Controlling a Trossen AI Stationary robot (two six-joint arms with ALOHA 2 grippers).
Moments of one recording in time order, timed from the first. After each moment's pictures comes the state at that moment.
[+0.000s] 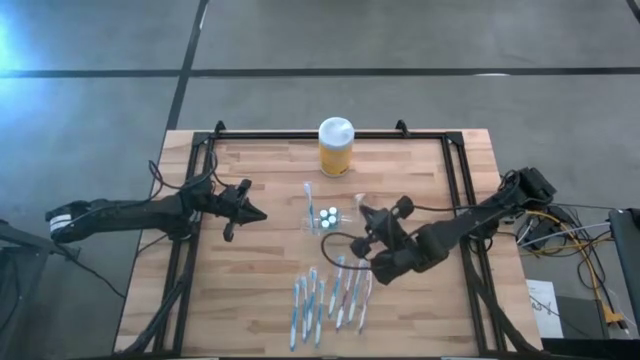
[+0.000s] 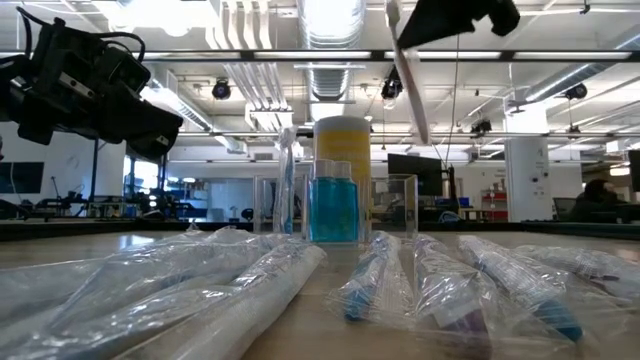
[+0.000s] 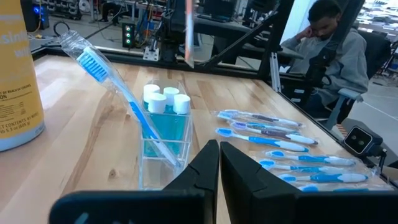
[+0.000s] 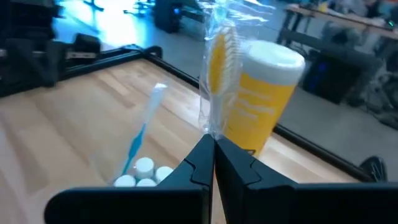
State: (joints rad) left arm 0.40 0.69 0.01 0.57 0.59 -0.09; right arm 0.46 1.56 1.18 -0.63 1.21 0.88
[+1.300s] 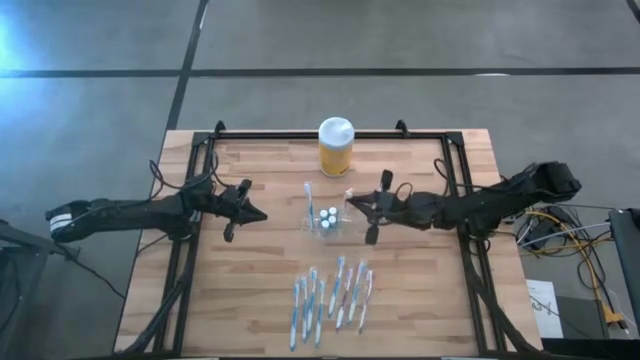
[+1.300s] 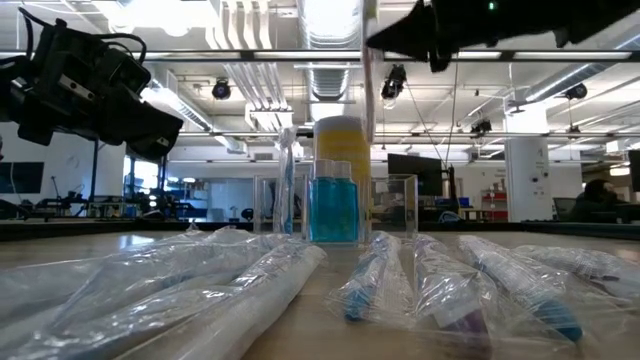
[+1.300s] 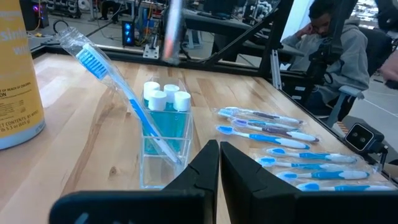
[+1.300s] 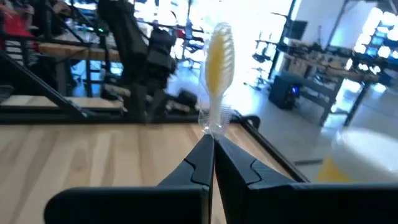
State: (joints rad) left arm 0.40 0.70 0.01 0.57 0.59 -0.08; right arm 0.16 1.29 0.61 0.65 0.45 -0.10
